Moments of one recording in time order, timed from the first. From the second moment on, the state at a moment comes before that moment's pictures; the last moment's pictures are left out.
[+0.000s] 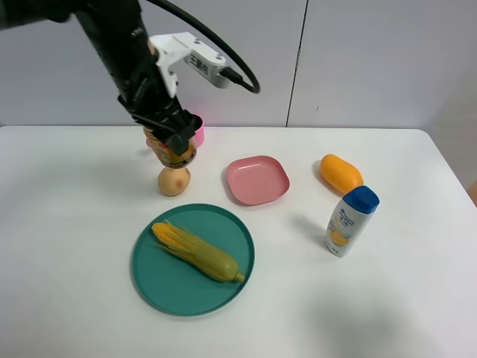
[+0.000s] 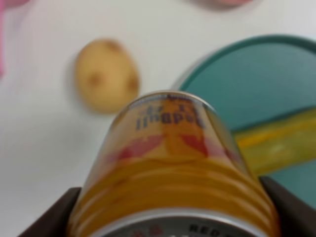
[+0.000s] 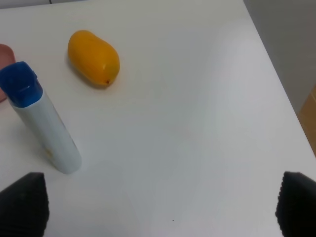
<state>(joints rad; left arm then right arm) -0.60 1.83 -1.66 0.07 1.16 0.29 0.00 0.00 -0.50 -0.08 1.06 0.16</state>
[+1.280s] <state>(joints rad) -0.67 2.36 -2.05 0.01 0.88 0.44 0.00 0.00 -0.50 -0.08 1.06 0.16</state>
